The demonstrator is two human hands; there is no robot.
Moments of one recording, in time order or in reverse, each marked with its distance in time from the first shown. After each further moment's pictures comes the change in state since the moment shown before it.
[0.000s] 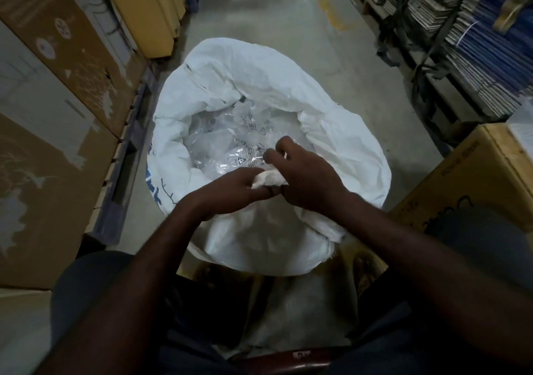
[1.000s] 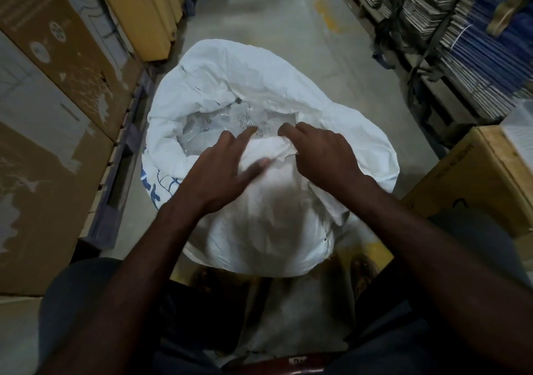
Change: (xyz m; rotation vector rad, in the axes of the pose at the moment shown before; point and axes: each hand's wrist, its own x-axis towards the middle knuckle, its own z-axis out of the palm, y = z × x) left_hand 0.005 0.003 -0.018 0.548 0.443 0.086; right_hand 0.013 0.018 -0.044 -0.188 0.020 0.216
